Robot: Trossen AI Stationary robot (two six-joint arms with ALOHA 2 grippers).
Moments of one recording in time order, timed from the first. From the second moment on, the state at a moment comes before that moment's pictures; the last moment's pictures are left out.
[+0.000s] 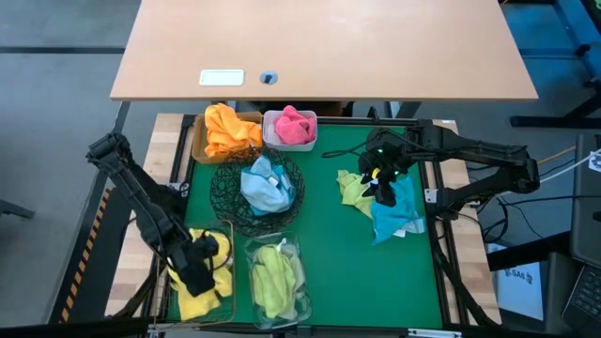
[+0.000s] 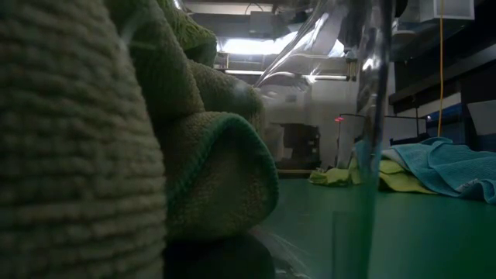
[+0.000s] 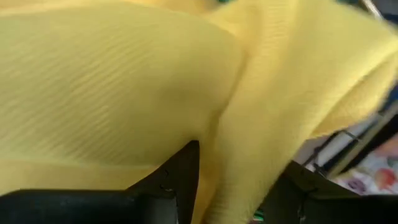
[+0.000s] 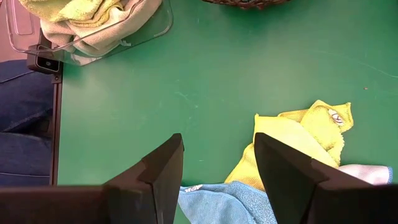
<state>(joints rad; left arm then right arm) -0.83 1.30 1.03 -0.94 0.18 -1.57 -0.16 1.29 1.35 -1.14 -0.31 -0.04</state>
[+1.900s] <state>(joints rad) -0.45 1.25 1.03 -0.39 -0.44 -0.93 -0.16 1.29 0.76 -1.14 0.07 0.31</state>
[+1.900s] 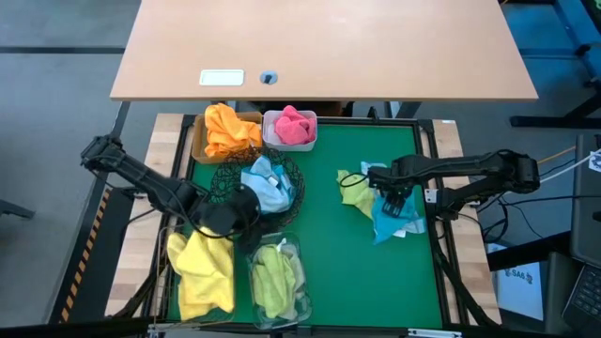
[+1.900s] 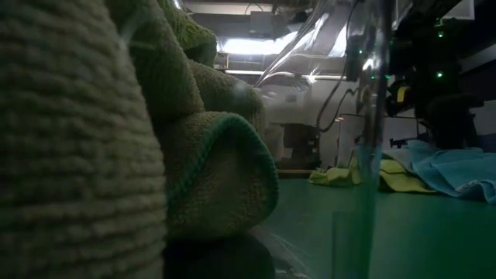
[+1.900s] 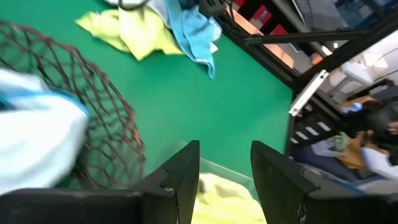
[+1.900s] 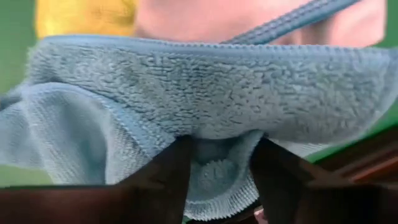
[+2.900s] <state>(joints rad) -0.18 1.25 1.03 -0.39 -0.46 -0.67 -0.16 1.29 1.34 -1.13 -0.19 0.18</state>
